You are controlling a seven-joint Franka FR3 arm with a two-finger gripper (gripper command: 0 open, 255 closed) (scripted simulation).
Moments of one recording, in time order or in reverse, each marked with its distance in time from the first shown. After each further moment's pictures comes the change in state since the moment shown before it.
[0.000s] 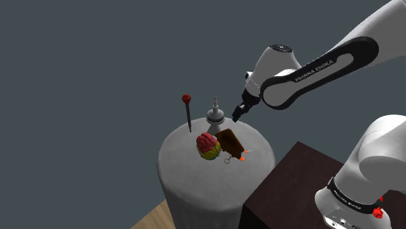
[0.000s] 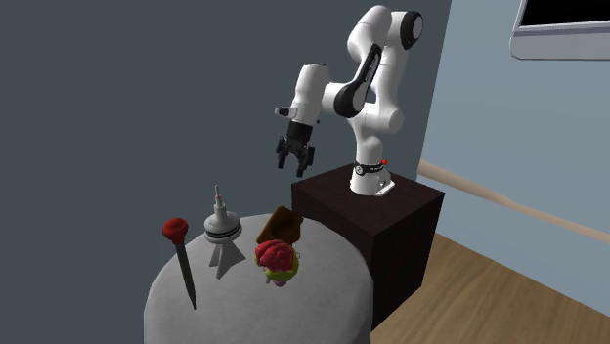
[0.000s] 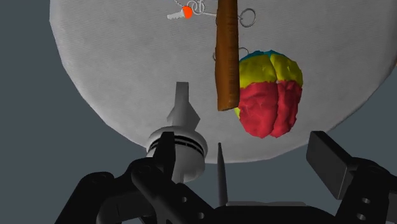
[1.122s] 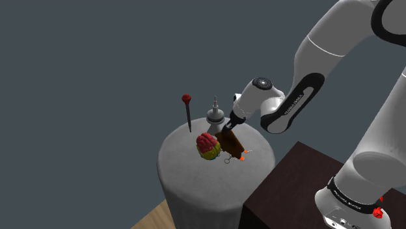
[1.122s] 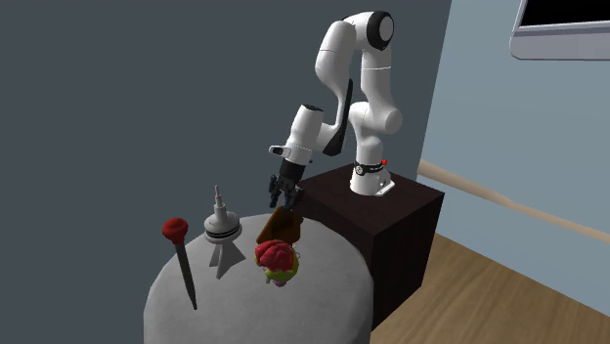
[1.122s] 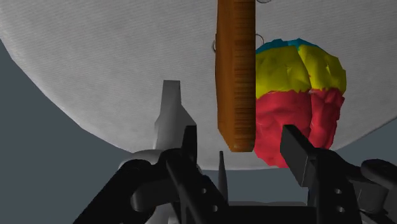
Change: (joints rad) arm -0.128 0.472 0.016 0.107 -0.769 0.454 0.652
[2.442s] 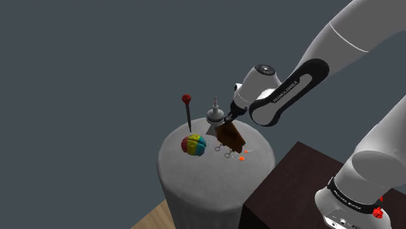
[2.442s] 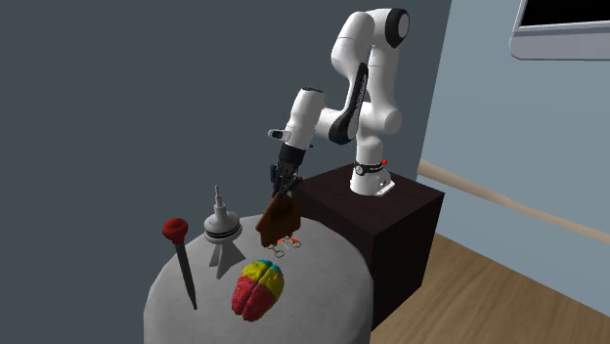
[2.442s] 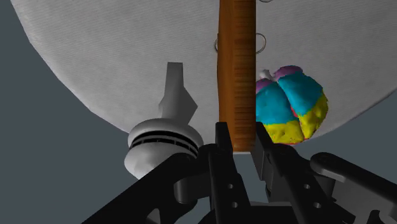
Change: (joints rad) arm -0.028 -0.171 0.151 -0.044 0.622 -0.131 -0.501
